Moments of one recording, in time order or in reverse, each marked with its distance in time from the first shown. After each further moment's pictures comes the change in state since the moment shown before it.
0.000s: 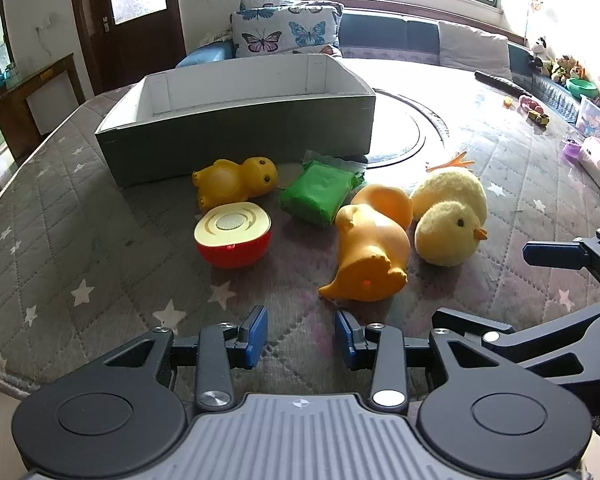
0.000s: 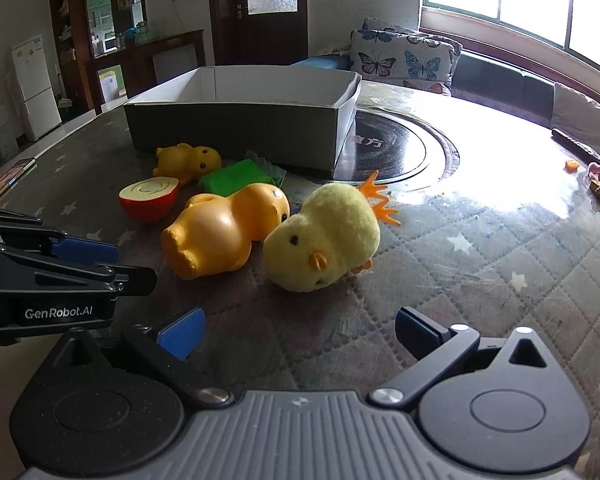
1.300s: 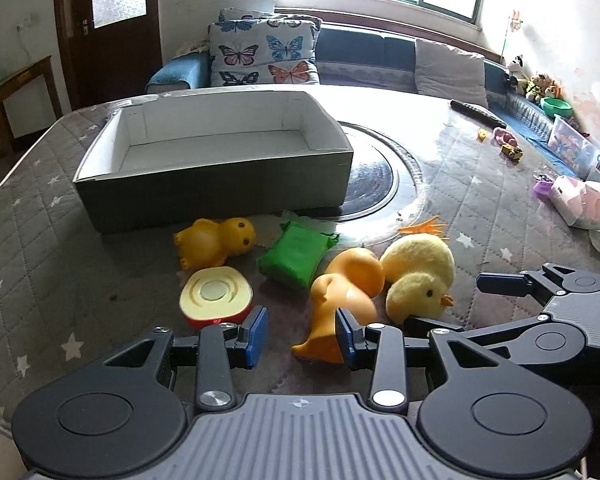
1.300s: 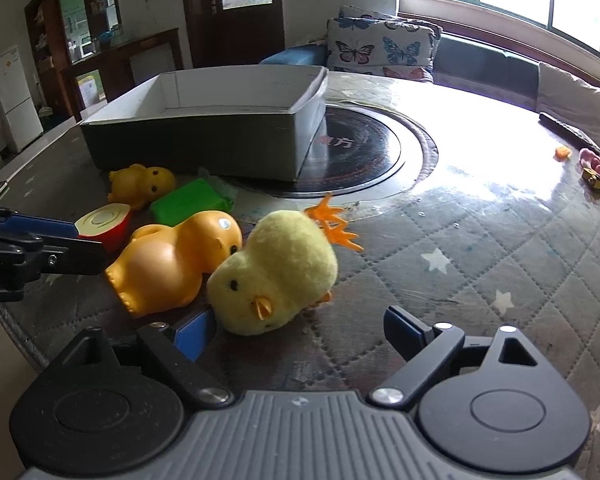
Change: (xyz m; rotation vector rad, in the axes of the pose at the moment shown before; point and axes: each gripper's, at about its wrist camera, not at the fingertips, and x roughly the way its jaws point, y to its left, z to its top) left arm -0.011 0.007 0.045 -0.006 -0.027 -0.111; right arm 0.021 -0.028 0.023 0.070 0.031 -0.031
